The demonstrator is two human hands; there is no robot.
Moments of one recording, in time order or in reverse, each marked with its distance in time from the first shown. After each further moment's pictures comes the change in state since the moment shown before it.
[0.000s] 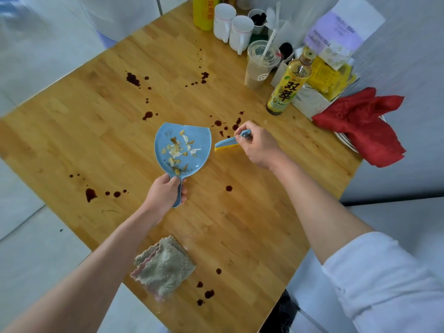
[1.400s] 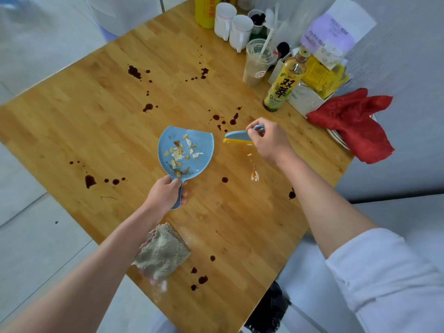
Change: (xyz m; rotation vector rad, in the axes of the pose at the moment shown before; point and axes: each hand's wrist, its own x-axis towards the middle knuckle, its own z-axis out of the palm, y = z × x) left_hand -0.030 -0.015 0.007 0.032 -0.019 -0.034; right_hand -0.024 0.004 -0.023 -0.029 0.133 0.071
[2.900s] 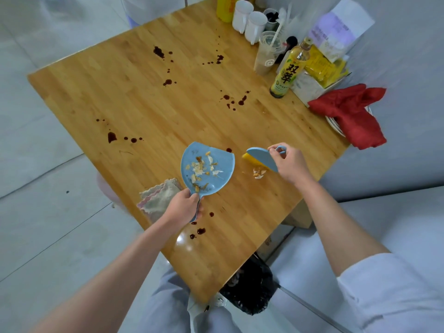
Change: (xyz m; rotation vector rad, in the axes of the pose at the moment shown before) left_hand -0.110 -0.094 0.040 0.038 -0.057 -0.024; right_hand -0.128 0.064 -0.009 -0.011 -0.029 0.083
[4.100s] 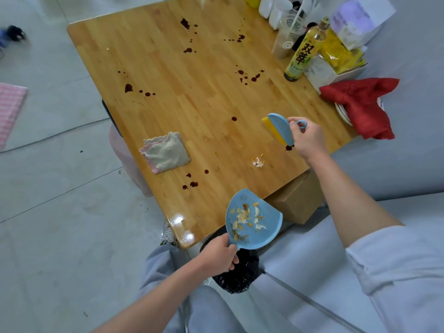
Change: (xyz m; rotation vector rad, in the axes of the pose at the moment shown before) left_hand -0.108 -0.139 0.171 0.101 -0.332 0.039; right_hand -0.031 0.037 -0.035 0.124 0.049 -0.136
